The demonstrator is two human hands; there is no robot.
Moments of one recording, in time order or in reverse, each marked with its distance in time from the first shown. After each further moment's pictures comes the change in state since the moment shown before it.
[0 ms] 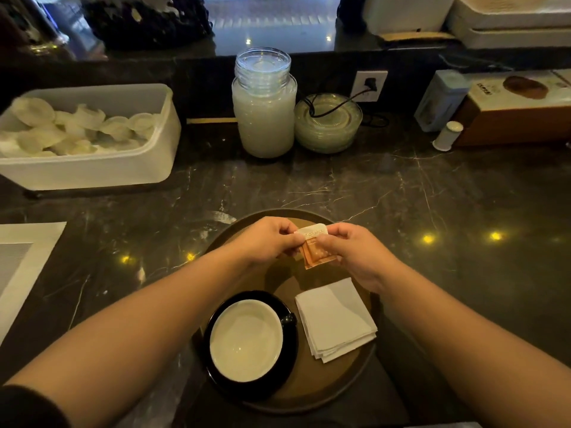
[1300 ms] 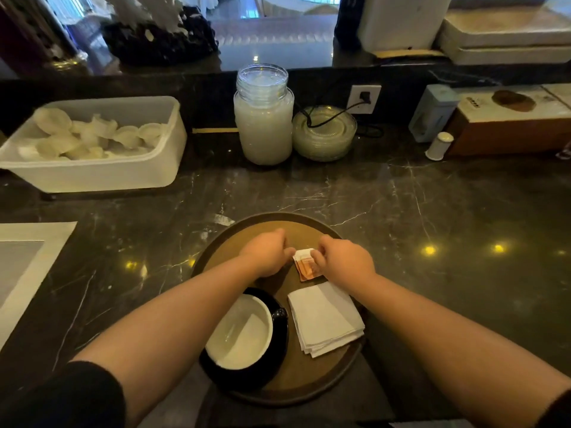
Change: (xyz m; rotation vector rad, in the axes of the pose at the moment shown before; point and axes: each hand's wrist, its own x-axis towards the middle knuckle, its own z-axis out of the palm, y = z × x) left_hand 0.019 -0.015 0.028 0.676 0.121 -0.073; right_hand 0.015 0.033 0.000 -1.172 0.187 -0.265
